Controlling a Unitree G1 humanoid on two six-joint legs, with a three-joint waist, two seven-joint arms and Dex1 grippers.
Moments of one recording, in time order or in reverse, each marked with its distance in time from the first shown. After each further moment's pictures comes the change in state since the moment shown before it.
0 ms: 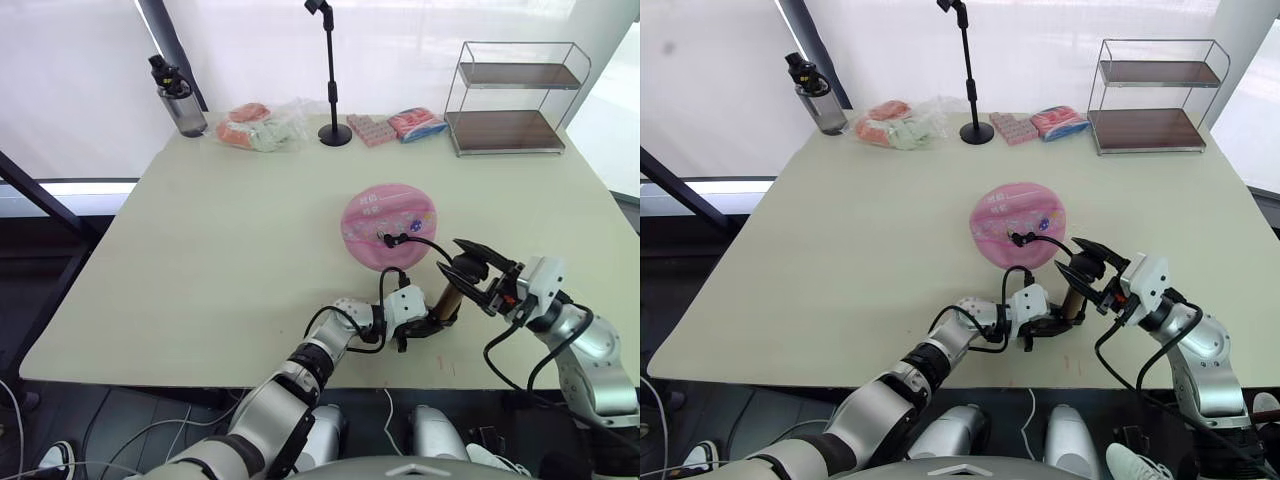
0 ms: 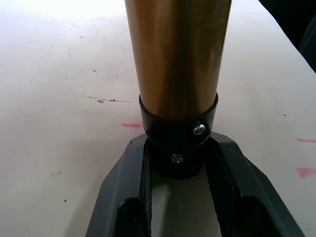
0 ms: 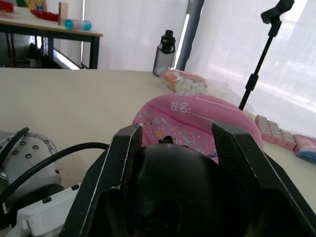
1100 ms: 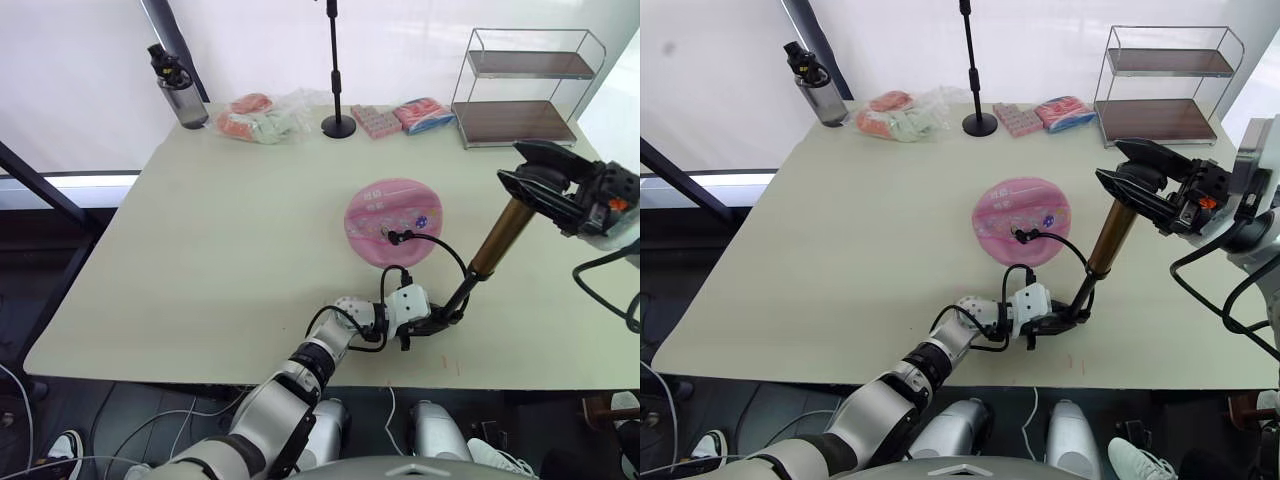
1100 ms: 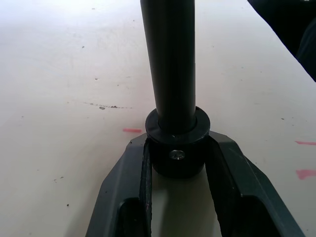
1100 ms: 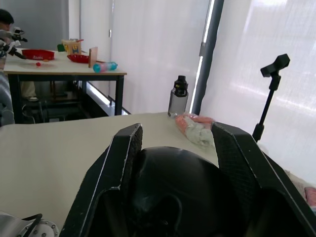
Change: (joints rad) left arm 0.004 -0.005 0.002 -0.002 -0.006 -0.089 0.008; right arm -0.346 -0.351 -0.296 -0.205 0.537 0.600 -0.023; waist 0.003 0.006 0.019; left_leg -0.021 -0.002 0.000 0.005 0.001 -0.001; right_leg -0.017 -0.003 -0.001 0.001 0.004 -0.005
